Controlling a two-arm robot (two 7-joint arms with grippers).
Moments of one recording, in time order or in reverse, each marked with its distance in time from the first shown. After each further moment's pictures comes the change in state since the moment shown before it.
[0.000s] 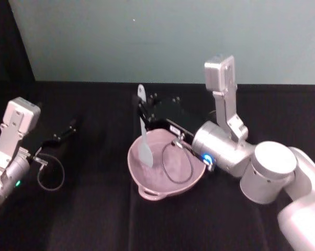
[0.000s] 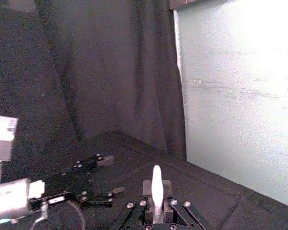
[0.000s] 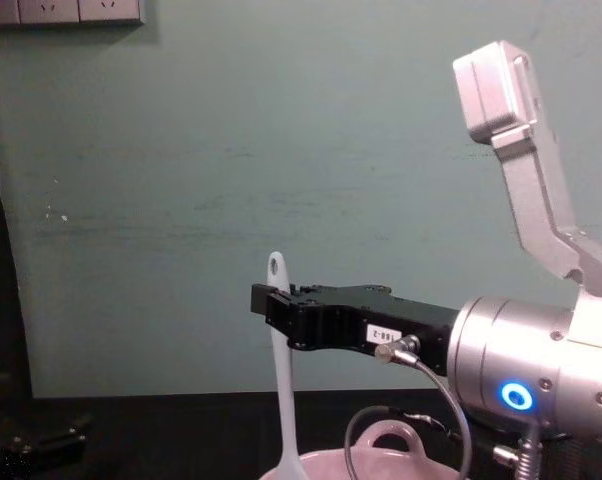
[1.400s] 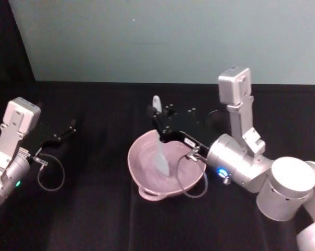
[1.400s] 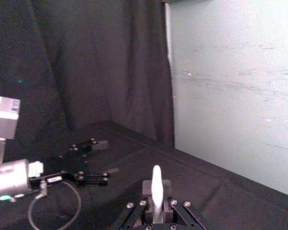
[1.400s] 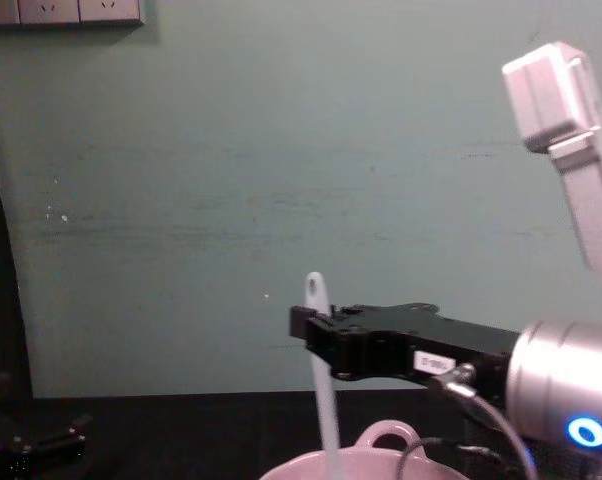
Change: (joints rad) left arm 0.000 0.000 0.000 0.000 0.000 0.000 0.000; right arm -0.103 0.067 0.027 -0.133 -0.034 0.033 -0.049
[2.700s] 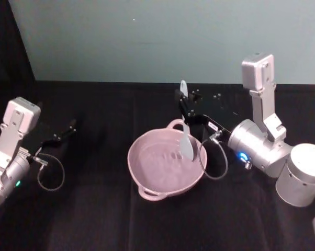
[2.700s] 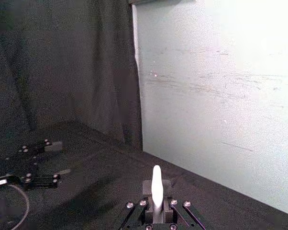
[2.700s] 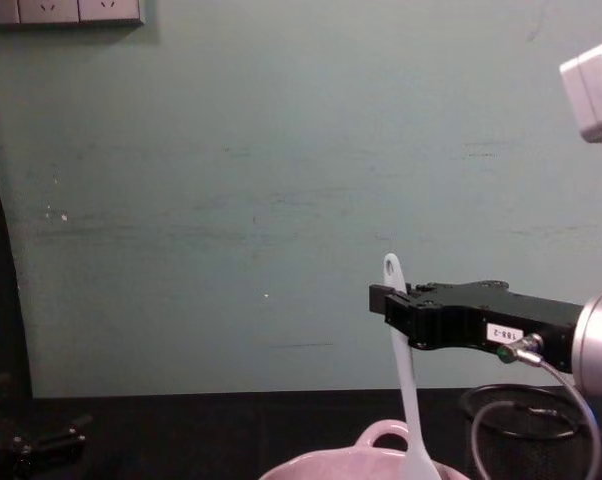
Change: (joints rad) left arm 0.000 0.000 0.000 0.000 0.000 0.000 0.000; right arm 0.041 0.027 0.068 0.056 -0.015 -0.013 -0.021
